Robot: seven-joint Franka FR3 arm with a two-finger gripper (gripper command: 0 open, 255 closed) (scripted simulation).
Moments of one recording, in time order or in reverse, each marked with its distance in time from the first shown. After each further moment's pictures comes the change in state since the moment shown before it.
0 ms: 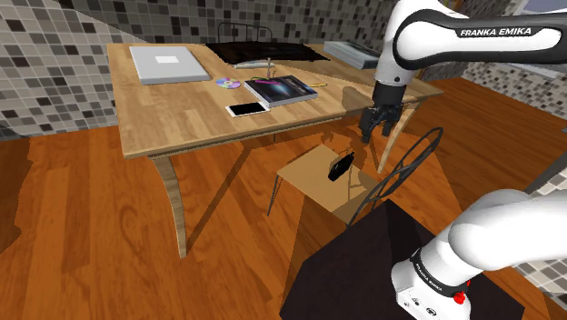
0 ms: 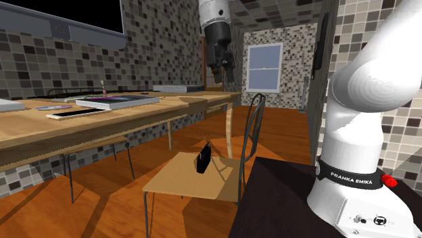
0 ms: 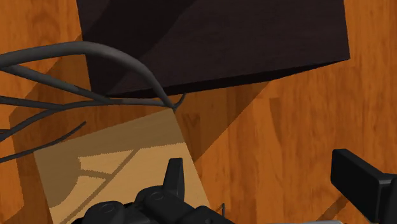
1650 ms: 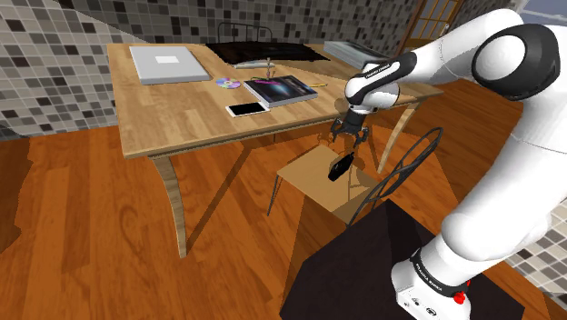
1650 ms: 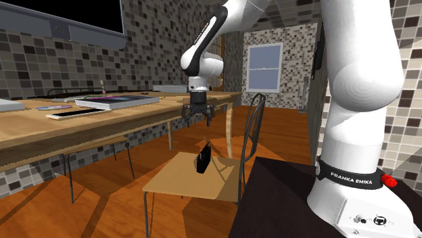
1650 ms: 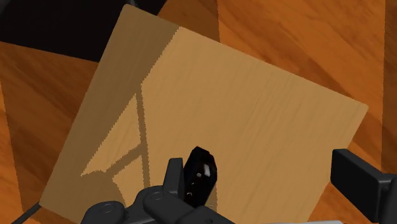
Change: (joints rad) arm -0.201 0.796 -0.127 0.281 0.129 0.614 0.402
